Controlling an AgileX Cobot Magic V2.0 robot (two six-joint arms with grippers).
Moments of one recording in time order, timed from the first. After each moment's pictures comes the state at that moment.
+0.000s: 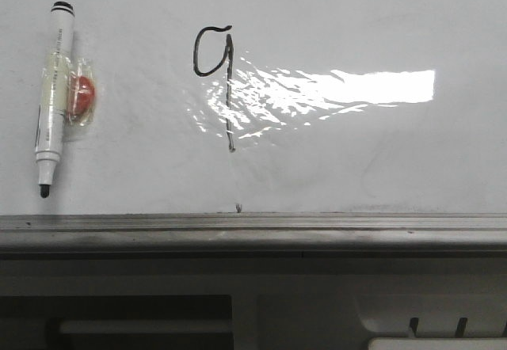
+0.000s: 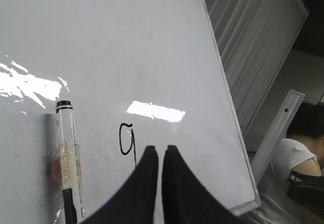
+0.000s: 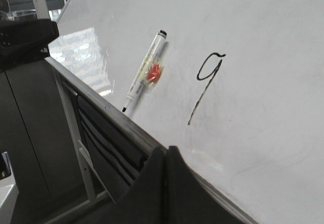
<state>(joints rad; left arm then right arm) -0.91 0.20 0.01 -0.33 -0.40 -0.12 0.84 0.23 -0.16 0.26 0.04 -0.24</state>
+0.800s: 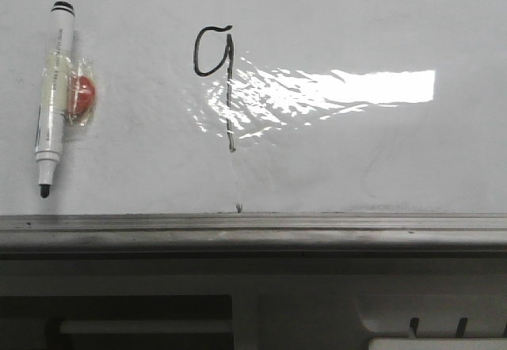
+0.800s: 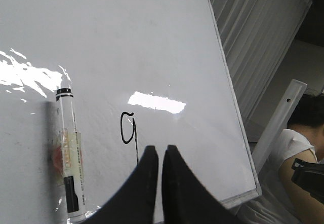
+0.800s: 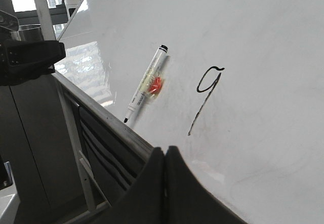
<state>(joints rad) -0.91 0.20 0.01 -0.33 -0.36 -0.12 0.84 0.20 -0.16 0.26 0.04 -0.24</state>
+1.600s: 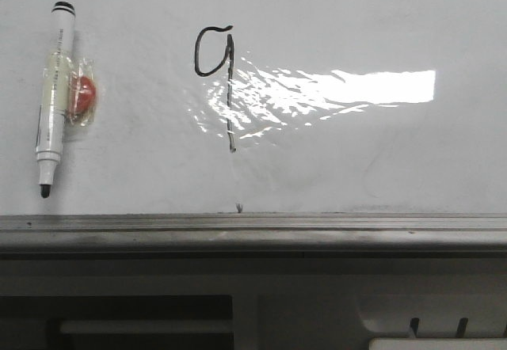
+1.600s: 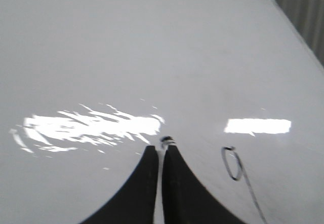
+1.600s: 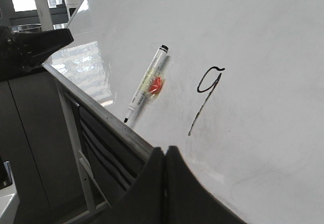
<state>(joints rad) -0.46 0.17 0.01 -0.06 -0.36 -0.12 0.84 0.20 -0.16 0.26 0.04 -0.24</state>
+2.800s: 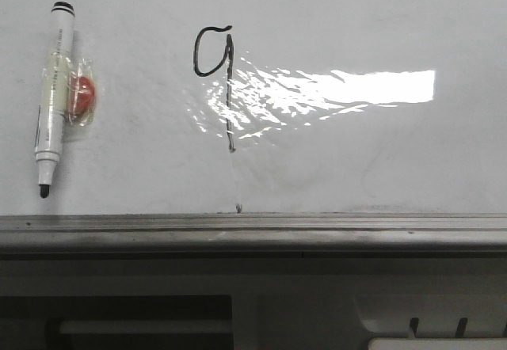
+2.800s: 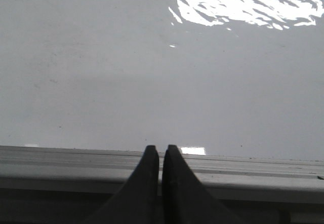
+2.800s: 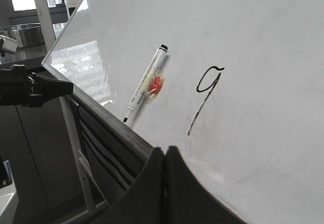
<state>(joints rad) -0.03 -0.01 0.01 0.05 0.33 -0.11 0.84 0.20 -0.16 0.26 0.04 -0.24</state>
